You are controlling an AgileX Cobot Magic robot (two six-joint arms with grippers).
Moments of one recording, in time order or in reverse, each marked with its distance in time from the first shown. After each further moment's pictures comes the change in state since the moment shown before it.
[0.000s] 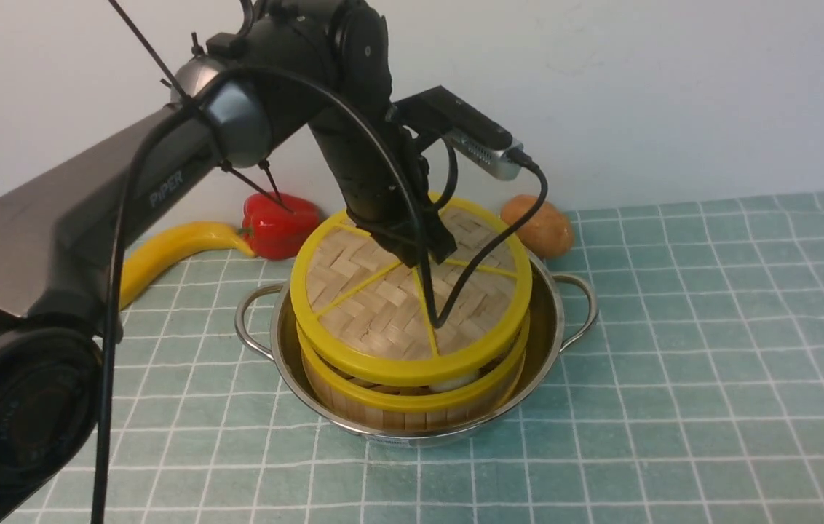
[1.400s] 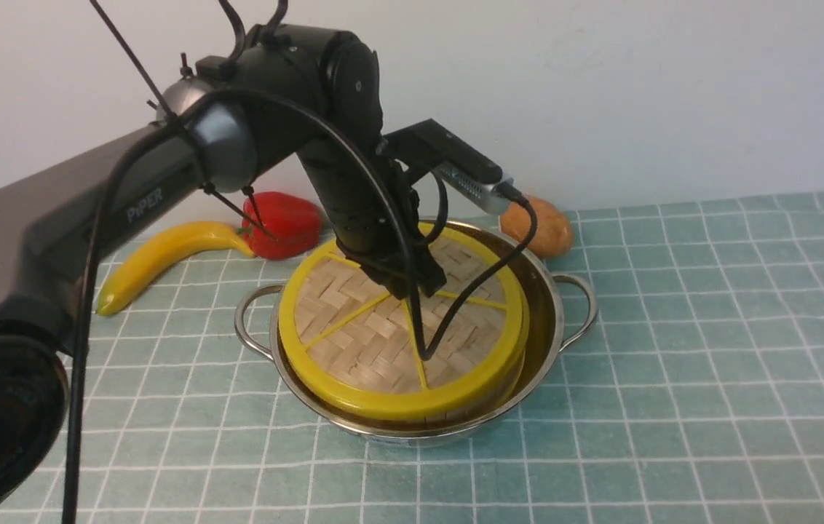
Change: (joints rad) right arm 0.000 0.000 0.000 0.000 -0.001 0.004; left arm -0.002 -0.055 0.170 -0.003 -0.079 0.009
